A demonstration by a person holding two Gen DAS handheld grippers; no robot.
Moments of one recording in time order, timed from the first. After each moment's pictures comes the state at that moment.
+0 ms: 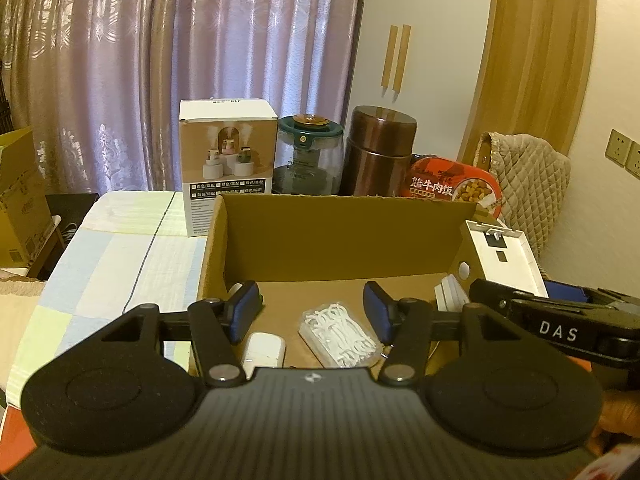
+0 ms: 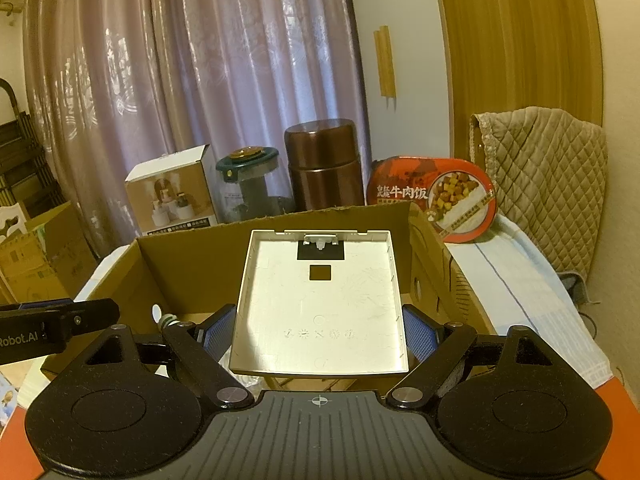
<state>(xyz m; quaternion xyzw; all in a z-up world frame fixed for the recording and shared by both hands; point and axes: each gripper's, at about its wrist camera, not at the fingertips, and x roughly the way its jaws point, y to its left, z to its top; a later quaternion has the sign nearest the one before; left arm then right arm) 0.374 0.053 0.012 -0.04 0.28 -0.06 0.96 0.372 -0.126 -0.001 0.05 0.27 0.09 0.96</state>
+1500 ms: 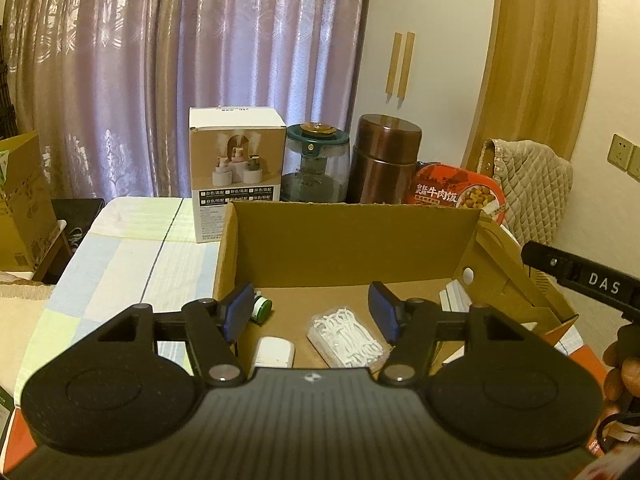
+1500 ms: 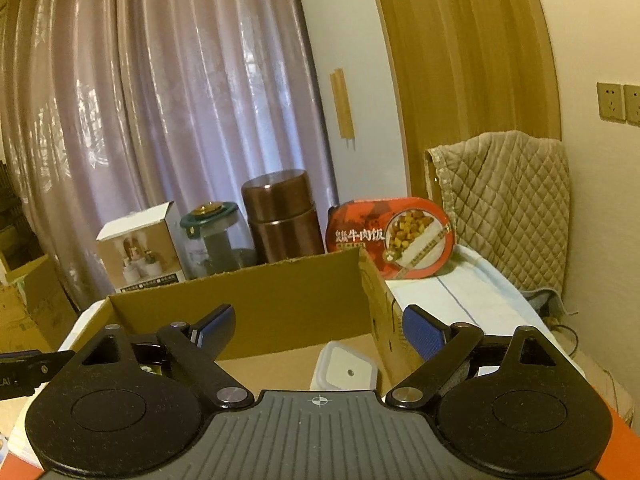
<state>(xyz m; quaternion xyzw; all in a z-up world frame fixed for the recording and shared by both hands) 0.372 0.061 0.017 -0.04 0.27 -0.06 0.96 0.363 -0.161 0.016 0.09 0.20 0.05 0.98</state>
